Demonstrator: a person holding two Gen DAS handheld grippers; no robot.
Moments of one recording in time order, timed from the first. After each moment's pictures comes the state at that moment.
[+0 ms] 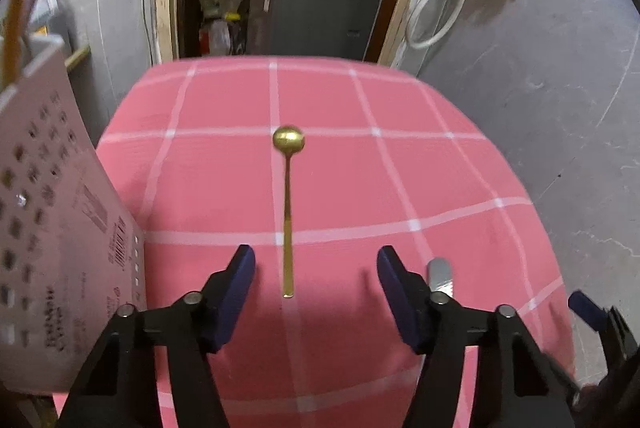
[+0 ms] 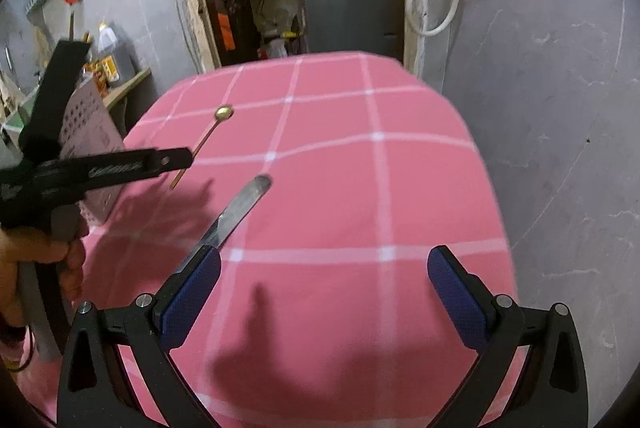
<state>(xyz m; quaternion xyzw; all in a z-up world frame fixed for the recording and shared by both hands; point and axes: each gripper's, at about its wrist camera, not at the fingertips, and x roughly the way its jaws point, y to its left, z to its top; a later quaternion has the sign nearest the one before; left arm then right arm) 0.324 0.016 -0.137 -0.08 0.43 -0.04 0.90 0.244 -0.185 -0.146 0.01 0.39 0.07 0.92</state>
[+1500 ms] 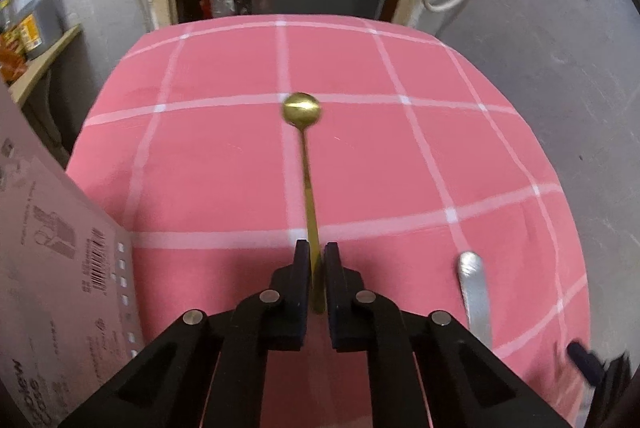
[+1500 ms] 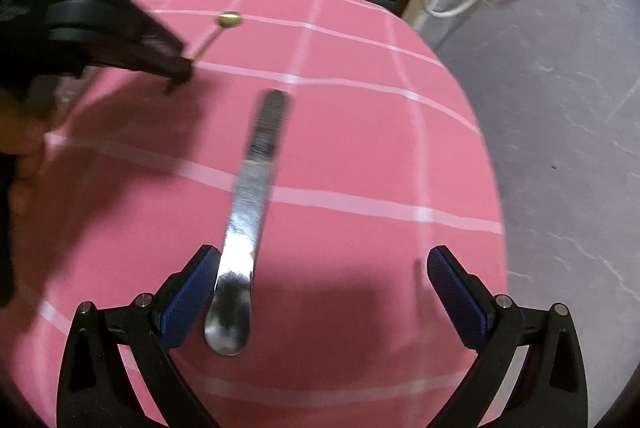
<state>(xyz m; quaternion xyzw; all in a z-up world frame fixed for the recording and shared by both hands) 0.349 0.014 -0.152 -0.06 0.50 -0.04 0.86 0.231 -0.119 -0.152 -0.15 0.48 -0.02 0.86</state>
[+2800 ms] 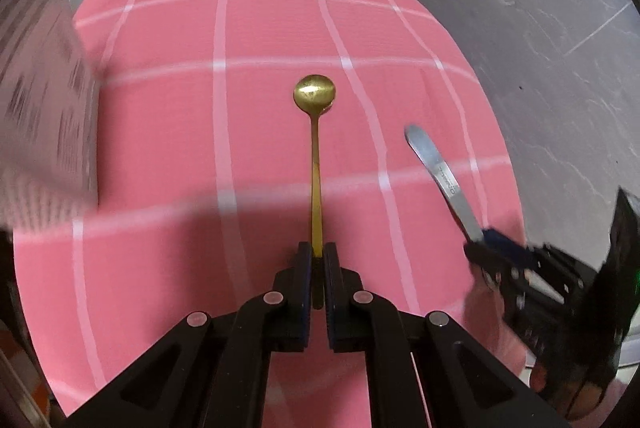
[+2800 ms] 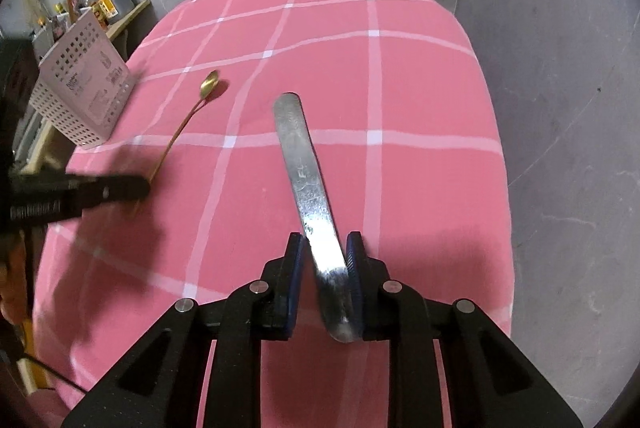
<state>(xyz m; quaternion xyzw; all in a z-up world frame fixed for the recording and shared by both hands) 0.245 -0.008 -0.143 -0.10 0.59 -0.12 0.79 0.209 -0.198 -0.148 0.01 0.54 0.10 0.84</state>
